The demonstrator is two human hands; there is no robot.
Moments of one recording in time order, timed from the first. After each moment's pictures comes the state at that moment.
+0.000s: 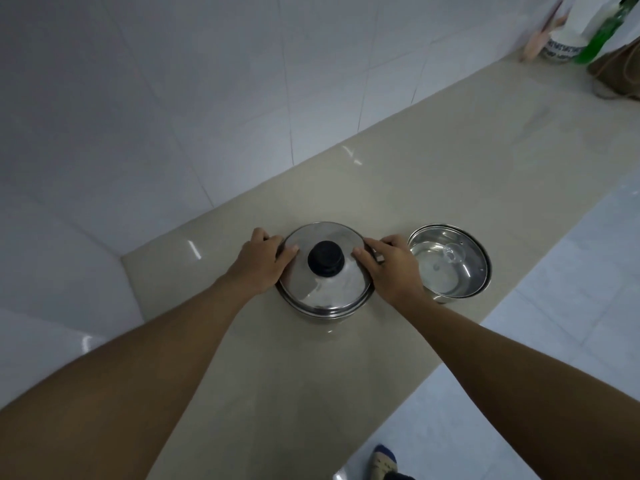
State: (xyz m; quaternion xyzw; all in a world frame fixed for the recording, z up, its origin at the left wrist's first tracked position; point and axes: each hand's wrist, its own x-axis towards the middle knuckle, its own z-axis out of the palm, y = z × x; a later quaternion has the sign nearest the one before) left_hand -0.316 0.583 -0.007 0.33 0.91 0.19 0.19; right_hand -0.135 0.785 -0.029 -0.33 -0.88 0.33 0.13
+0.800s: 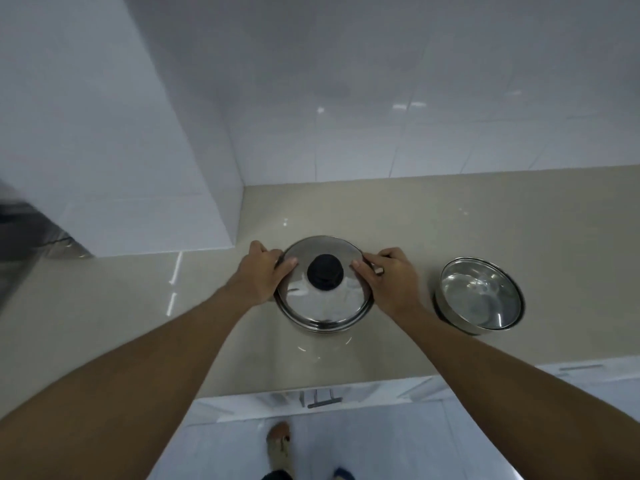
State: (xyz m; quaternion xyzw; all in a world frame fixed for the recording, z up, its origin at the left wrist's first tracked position) left_hand -0.126 0.470 0.045 0.08 0.96 0.26 0.11; right_hand -0.087 0.735 0.004 -0.07 -0.92 0.36 0.11
